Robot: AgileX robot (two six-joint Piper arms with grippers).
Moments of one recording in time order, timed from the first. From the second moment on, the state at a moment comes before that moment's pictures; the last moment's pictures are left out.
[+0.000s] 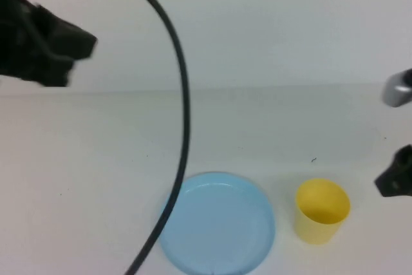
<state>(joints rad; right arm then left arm) 0.27 1.29 -1.03 0.30 1.01 -0.35 -0.22 1.16 -1.41 -0.44 0.99 0.57</state>
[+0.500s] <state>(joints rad) 0.40 1.72 -1.23 0.12 0.98 -0.21 -0.22 0.51 -1.21 -0.20 0.90 0.48</state>
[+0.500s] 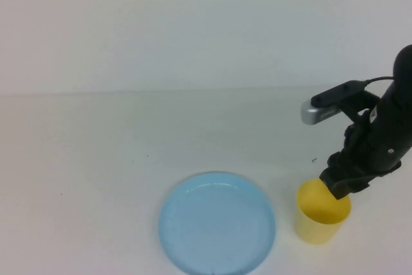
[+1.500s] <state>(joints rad) 0.43 1.74 -1.49 0.08 1.14 -0.21 -0.22 0.38 -0.53 -0.05 0.53 0.52</state>
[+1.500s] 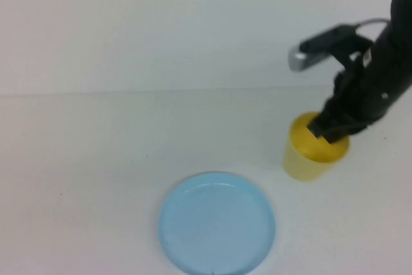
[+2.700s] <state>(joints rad) 0.69 2.18 -1.81 0.14 1.18 -0.16 -0.22 0.29 -0.36 0.20 0.27 0.20</state>
